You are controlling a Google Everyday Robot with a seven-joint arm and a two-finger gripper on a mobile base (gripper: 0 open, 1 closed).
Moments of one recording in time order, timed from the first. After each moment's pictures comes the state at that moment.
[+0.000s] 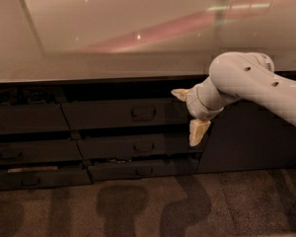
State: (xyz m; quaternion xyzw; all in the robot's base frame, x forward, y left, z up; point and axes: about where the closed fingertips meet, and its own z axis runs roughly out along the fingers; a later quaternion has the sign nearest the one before) arm 0.582 -0.128 0.734 -0.79 0.56 -0.05 0.24
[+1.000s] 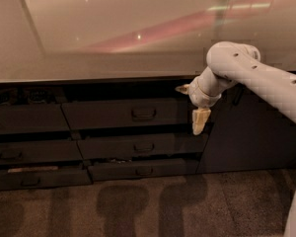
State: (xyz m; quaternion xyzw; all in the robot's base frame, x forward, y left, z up) arm 0.650 -0.156 0.694 -0.80 0.57 -0.01 0.20
